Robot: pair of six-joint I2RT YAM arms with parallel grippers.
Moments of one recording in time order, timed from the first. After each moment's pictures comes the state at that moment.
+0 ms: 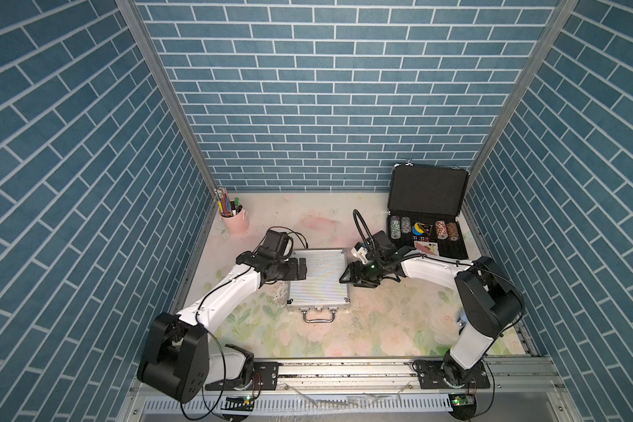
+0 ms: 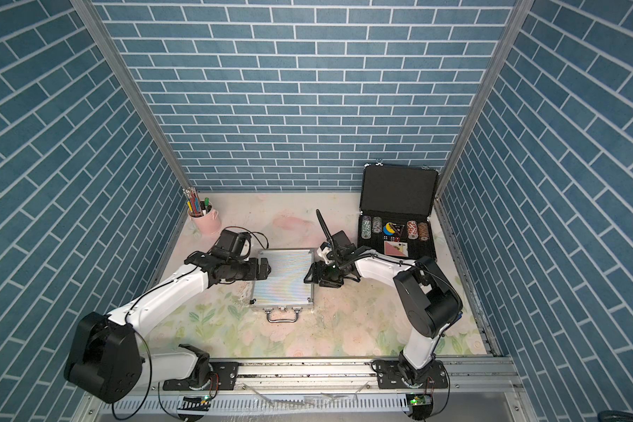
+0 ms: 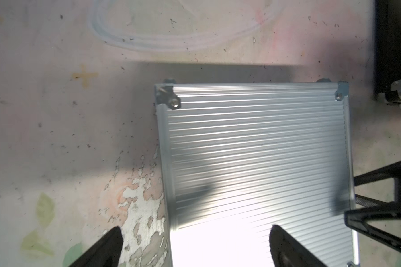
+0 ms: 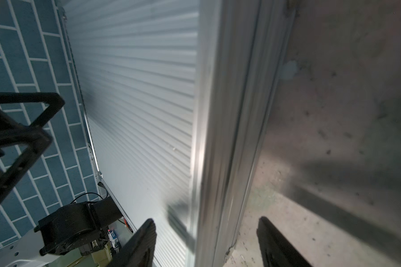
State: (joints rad) left arm -0.35 1.27 0.86 -0.63 0.10 -0.37; right arm 0.68 1.75 1.01 -0.34 -0.61 0.62
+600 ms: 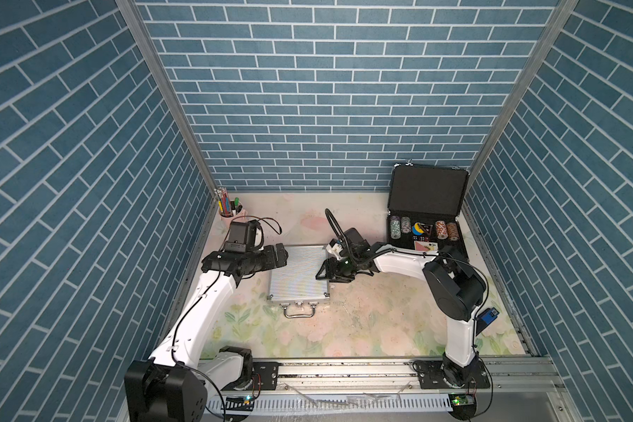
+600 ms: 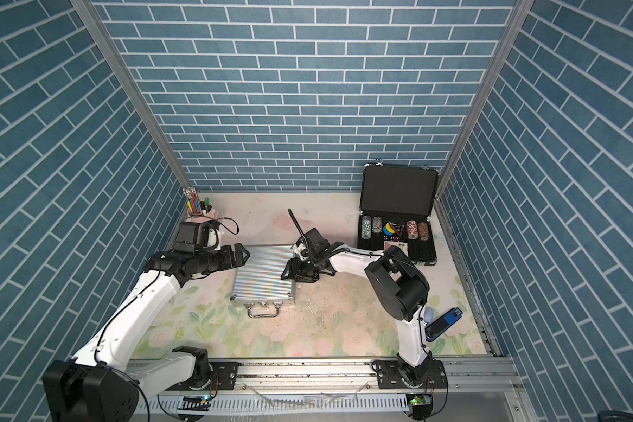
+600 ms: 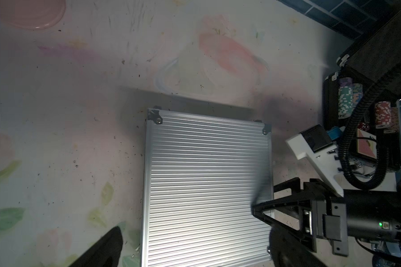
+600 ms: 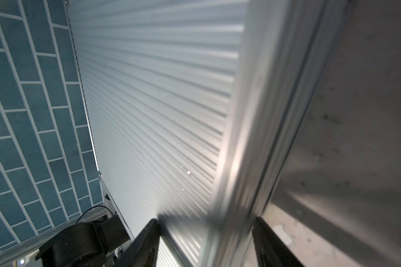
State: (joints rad) left arm -0.13 1.12 0.97 -0.77 0.21 -0.36; right arm 0.83 2.00 1.31 -0.27 -0.59 0.71
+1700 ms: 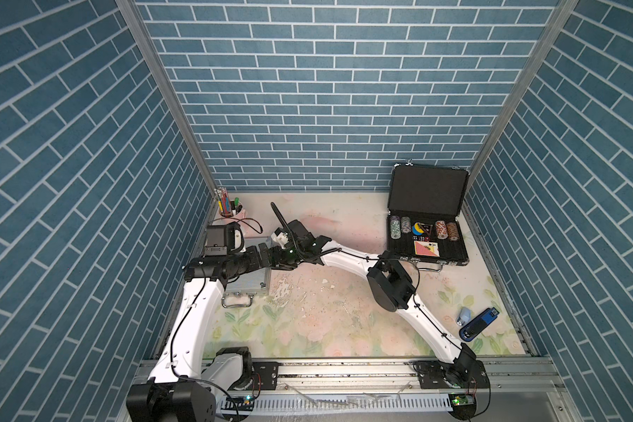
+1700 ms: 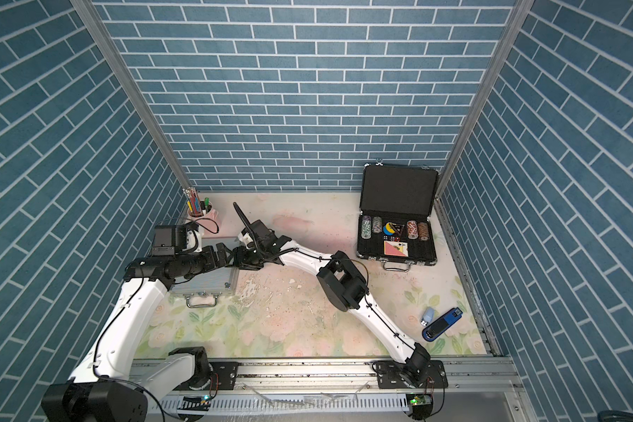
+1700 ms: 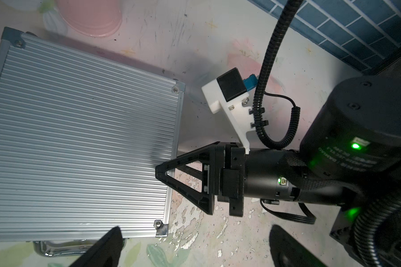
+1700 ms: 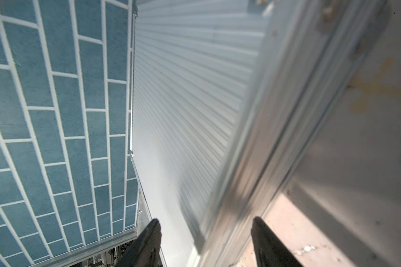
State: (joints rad) left arm 0.03 1.05 0.97 -0.83 0.25 -0.31; right arm 0.99 2.57 2.15 -0.30 -0.62 0.86
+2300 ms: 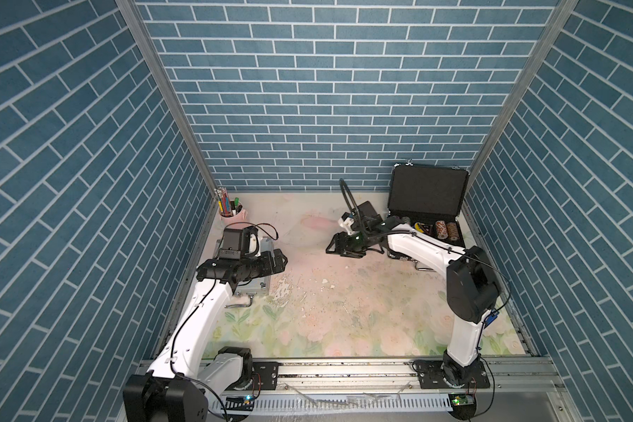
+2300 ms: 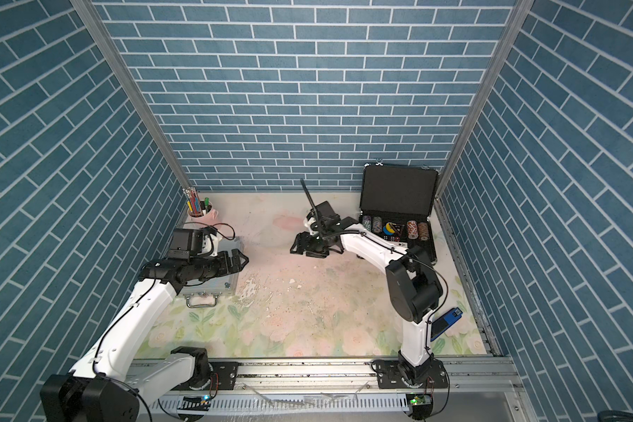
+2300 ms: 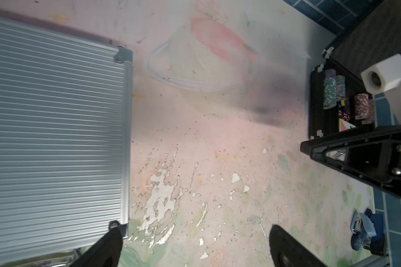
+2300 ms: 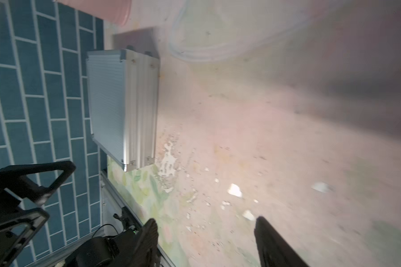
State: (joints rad) left arm -0.14 1.07 0.90 -0.75 0.30 -0.35; right arm 0.64 1.84 1.45 -0.62 -0.47 0.55
